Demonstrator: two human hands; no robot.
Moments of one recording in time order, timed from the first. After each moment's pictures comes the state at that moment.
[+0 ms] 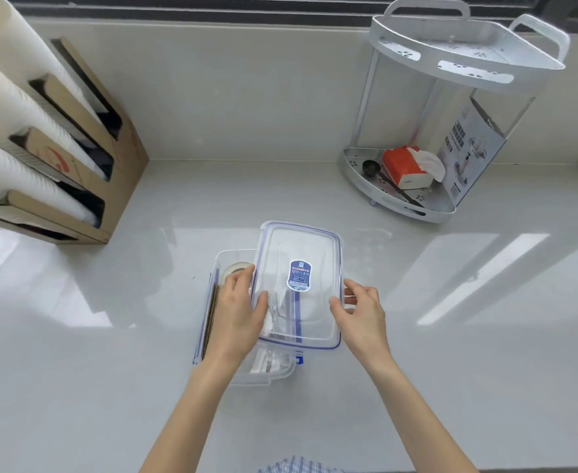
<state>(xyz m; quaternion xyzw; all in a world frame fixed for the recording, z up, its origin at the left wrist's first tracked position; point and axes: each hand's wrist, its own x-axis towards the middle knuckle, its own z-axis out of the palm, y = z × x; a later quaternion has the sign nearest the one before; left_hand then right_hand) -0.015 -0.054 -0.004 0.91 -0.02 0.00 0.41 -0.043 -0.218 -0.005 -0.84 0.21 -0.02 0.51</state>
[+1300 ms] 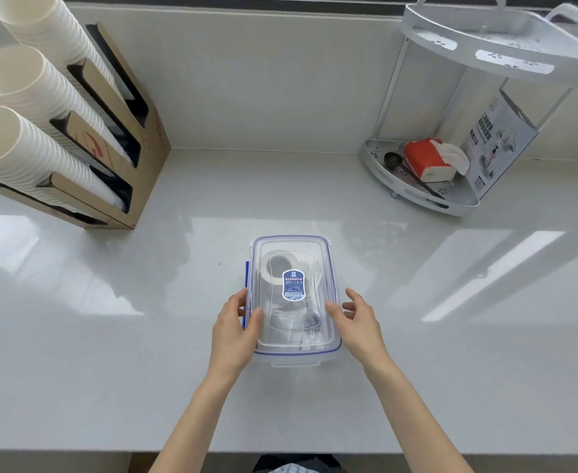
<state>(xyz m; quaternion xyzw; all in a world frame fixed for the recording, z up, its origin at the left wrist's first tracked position) -0.047 -0.005 -0.033 0.83 0.12 -0.06 0.54 -0.055 -0.181 -0.031 -0.79 0.25 0.11 0.56</state>
